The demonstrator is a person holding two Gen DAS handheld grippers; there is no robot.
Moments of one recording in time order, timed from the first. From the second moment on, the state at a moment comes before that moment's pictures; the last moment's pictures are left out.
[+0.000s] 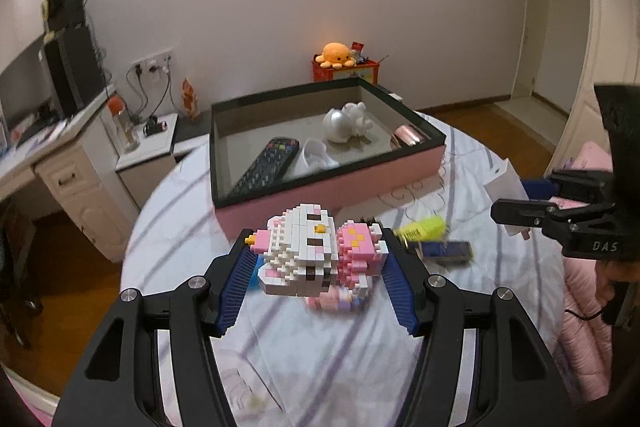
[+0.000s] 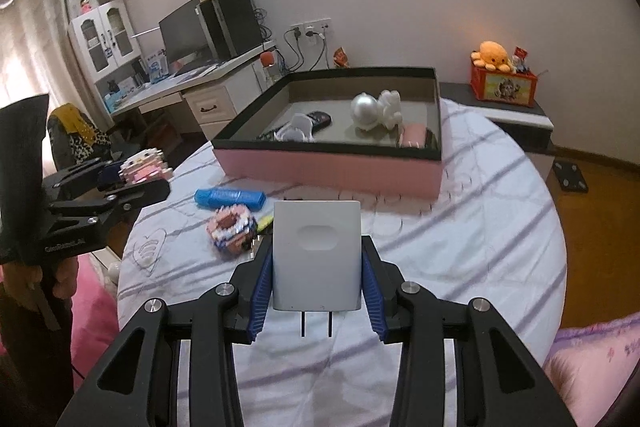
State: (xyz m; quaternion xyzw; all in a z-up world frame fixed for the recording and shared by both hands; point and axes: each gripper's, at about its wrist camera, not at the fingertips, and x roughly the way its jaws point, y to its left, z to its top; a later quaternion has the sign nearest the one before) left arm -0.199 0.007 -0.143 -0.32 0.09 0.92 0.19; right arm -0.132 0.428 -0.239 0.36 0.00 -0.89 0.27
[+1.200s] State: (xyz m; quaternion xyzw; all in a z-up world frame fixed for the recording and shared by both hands) left arm -0.499 0.031 -0.199 -0.46 0.14 0.86 0.16; right arm -0.432 0.319 -0.271 0.49 0.11 -0.83 0.27
